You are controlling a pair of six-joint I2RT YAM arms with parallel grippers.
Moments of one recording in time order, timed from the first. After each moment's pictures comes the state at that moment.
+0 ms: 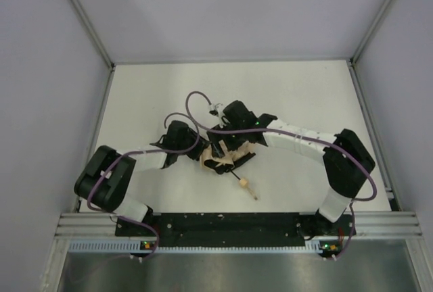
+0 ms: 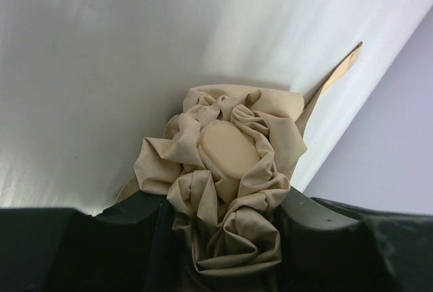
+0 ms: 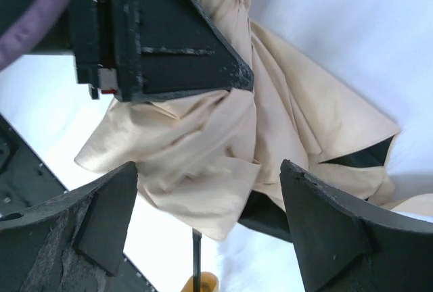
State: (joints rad) left arm -0.46 1.52 0.55 0.23 0.24 -1.33; right arm 0.83 1.71 1.21 -0.40 -0.24 0.24
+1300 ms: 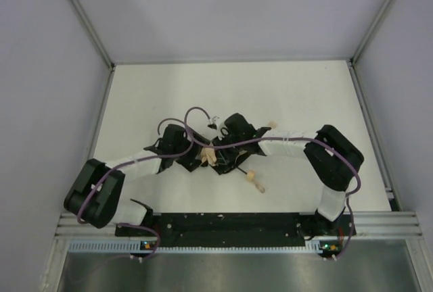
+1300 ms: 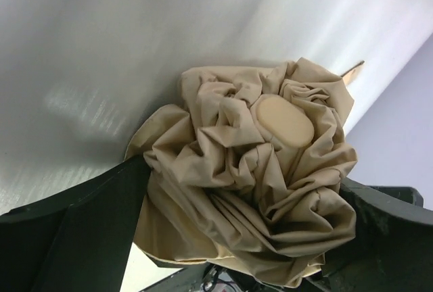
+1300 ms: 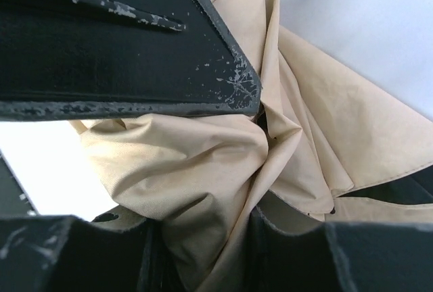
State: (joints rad) left arm -0.46 1.39 0.54 0.02 0.20 -1.41; right arm 0.86 1.80 1.04 -0.08 -0.28 0.14
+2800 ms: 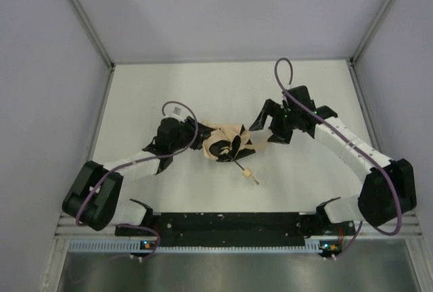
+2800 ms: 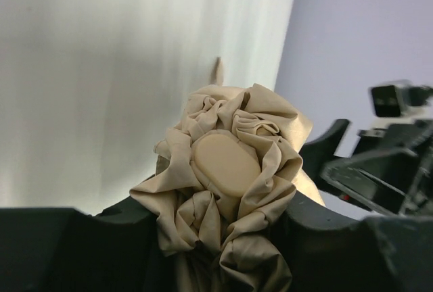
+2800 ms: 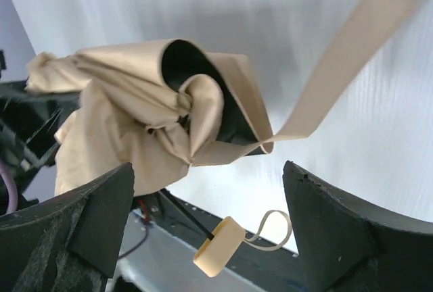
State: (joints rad) left arm -0.45 1.35 0.51 0.43 0.32 -1.31; right arm 0.45 1.35 1.06 -0.57 -0.32 0.76
